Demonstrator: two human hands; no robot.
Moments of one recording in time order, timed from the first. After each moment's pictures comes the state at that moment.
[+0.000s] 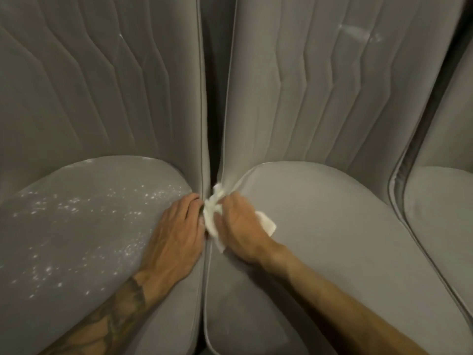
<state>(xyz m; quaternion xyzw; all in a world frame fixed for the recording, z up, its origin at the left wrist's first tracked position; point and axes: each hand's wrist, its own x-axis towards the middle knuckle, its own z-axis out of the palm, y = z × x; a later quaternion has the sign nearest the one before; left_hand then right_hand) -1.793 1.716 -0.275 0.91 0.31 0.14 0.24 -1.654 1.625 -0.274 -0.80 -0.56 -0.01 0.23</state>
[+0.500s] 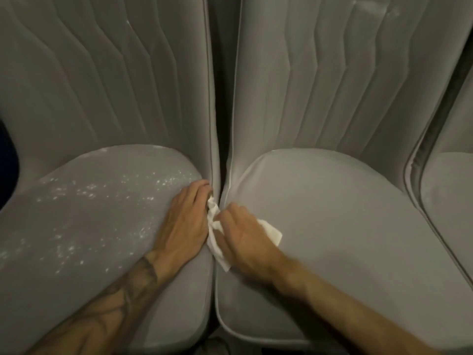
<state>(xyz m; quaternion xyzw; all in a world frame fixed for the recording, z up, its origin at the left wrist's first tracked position) -1.794 1.715 -0.267 0.91 0.30 0.14 0.26 -1.686 1.586 -0.262 -0.73 -0.65 -0.03 0.21</state>
